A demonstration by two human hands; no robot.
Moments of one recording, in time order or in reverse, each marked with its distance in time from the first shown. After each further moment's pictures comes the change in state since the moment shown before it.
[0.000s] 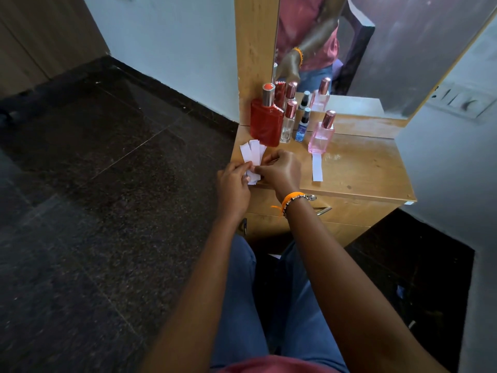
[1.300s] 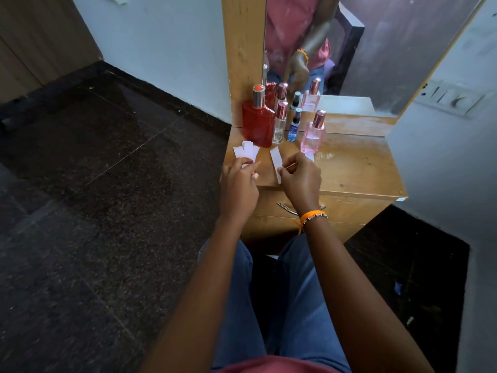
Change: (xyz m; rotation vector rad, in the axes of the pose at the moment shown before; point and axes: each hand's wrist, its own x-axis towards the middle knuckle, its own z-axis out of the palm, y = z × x) left_hand -0.006 0.026 0.002 0.071 0.004 0.108; right_hand -0.006 0.027 -0.040 -0.195 0.155 -0.113
